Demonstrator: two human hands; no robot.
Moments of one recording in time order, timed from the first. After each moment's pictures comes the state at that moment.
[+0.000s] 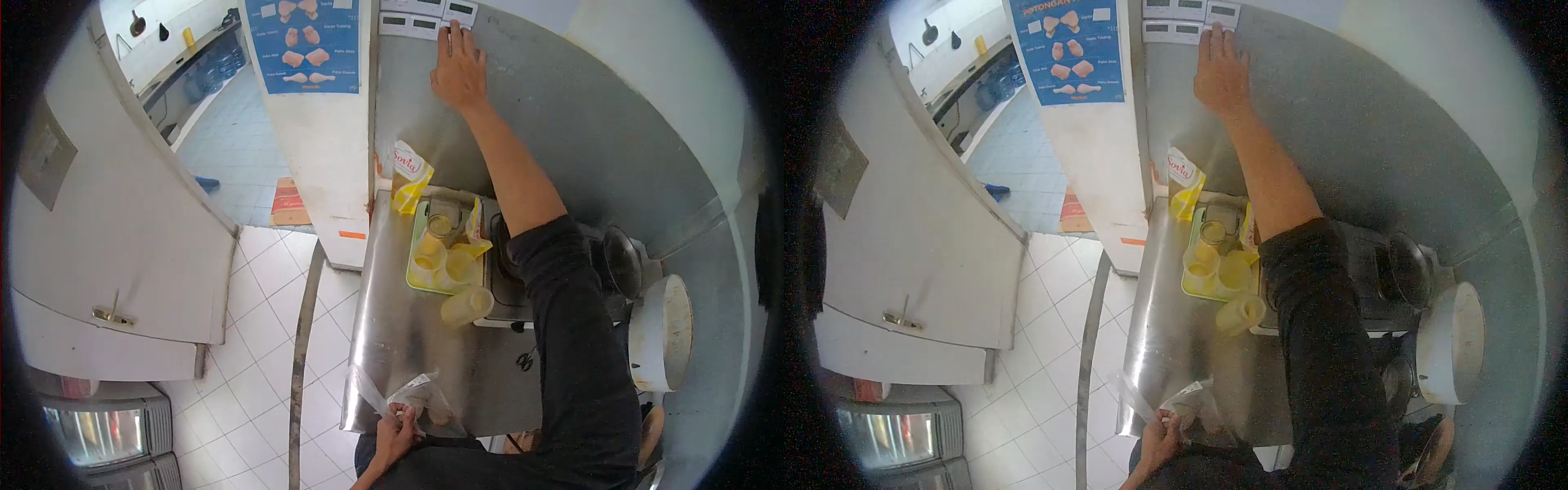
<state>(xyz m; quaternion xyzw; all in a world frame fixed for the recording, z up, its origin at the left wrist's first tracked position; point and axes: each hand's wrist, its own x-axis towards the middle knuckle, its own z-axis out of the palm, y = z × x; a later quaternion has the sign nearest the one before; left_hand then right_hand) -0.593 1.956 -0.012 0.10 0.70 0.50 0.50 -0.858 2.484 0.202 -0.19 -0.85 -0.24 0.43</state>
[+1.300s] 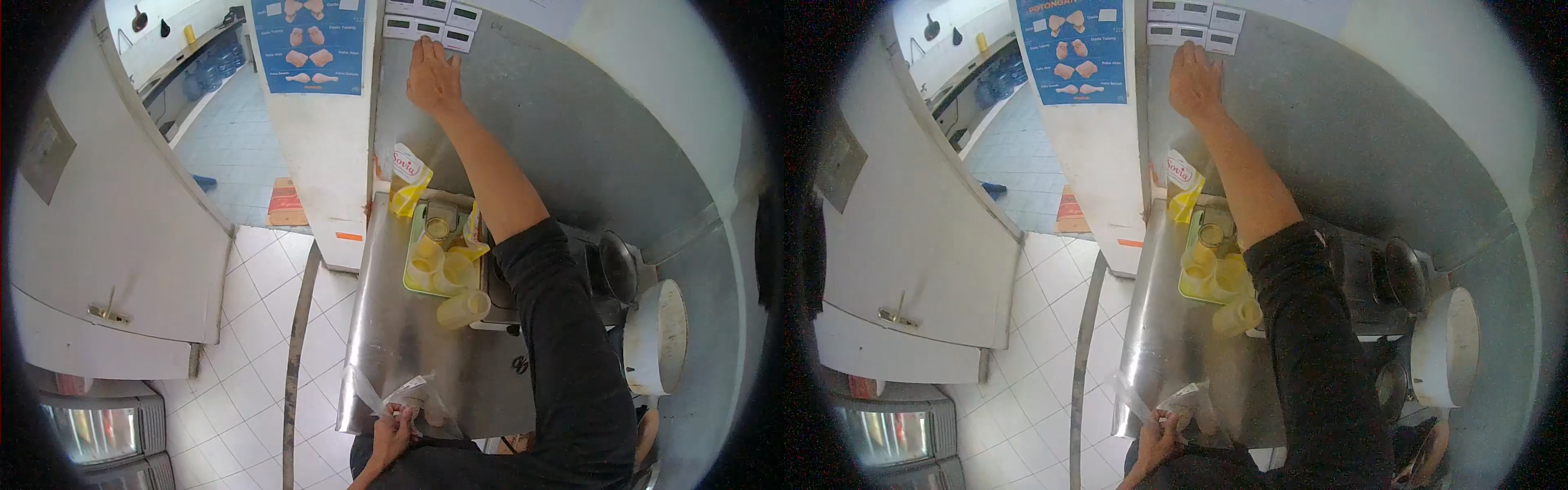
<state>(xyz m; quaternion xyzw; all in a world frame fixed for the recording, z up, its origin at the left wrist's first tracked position) -0.591 1.955 -0.028 0.10 0.70 0.51 0.48 -0.894 2.455 0.193 -0.19 -0.87 -0.23 0.40</state>
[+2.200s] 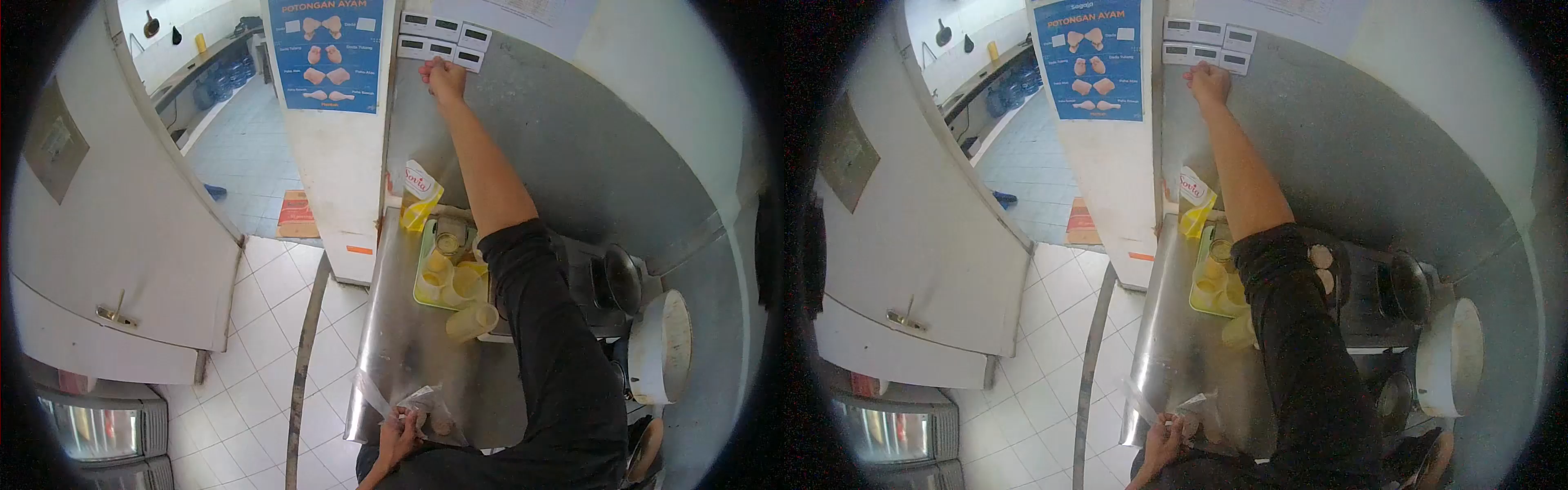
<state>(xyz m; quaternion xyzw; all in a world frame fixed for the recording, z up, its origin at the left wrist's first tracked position) -0.602 1.958 -0.024 0.11 0.72 0.51 0.46 -0.947 2.499 0.202 -0.24 -0.64 0.52 0.51</state>
